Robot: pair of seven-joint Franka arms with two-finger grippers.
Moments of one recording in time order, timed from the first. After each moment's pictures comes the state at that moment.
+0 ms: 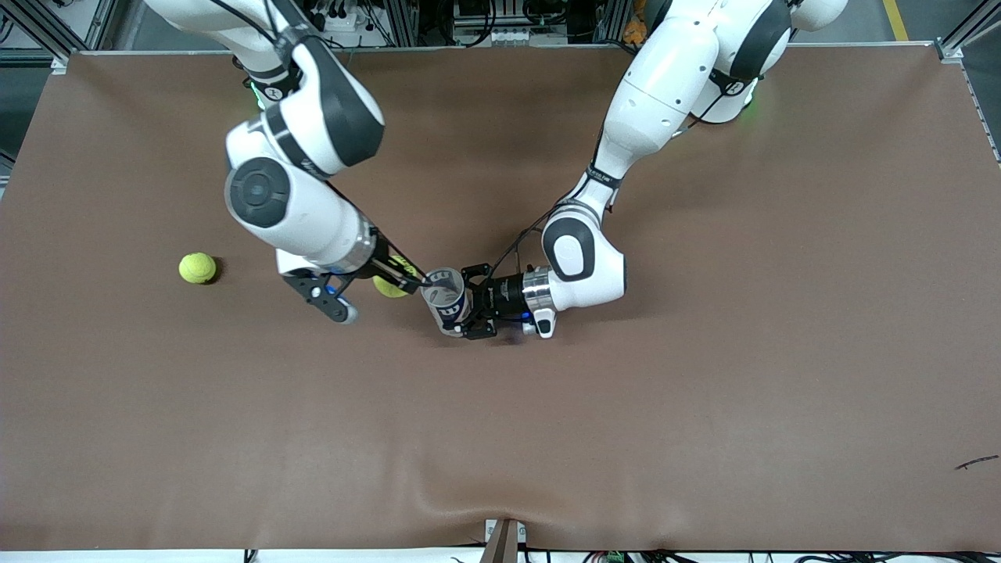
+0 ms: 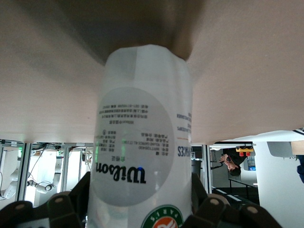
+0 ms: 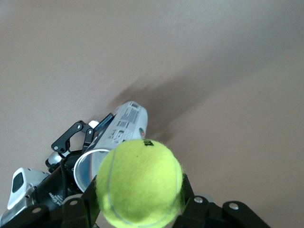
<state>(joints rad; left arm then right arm) -0.74 0.94 0.05 -1.41 -1.90 2.33 -0.82 0.48 0.40 0.04 -1.54 0.21 1.92 1.10</state>
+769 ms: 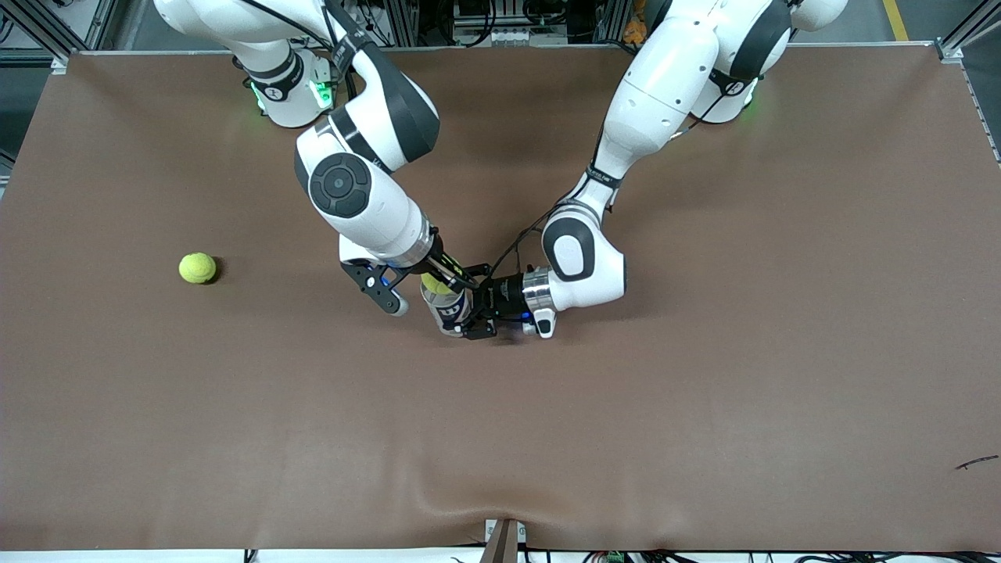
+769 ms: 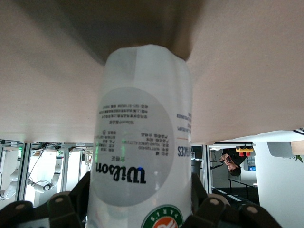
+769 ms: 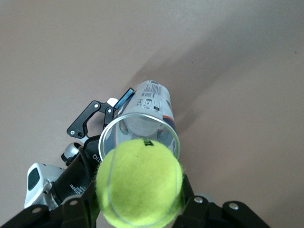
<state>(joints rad) -0.74 0.94 0.05 -1.41 -1.90 2.33 -0.82 0.56 0.46 0.03 -1.50 0.21 1.99 1.27</state>
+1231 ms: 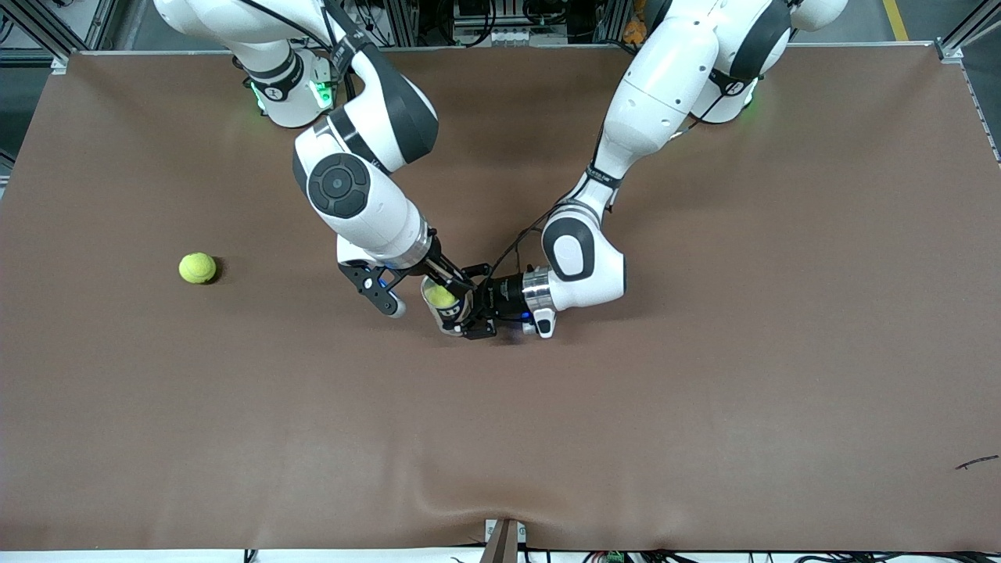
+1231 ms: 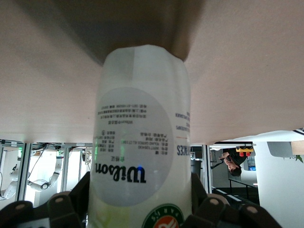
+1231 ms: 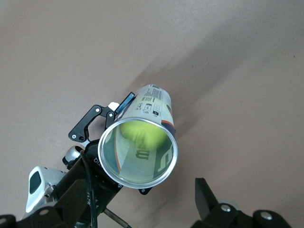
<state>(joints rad) -0.74 0.94 0.05 -1.41 -1.90 2.33 -0.82 0.56 0.46 0.02 -1.50 0.20 1.99 1.27</state>
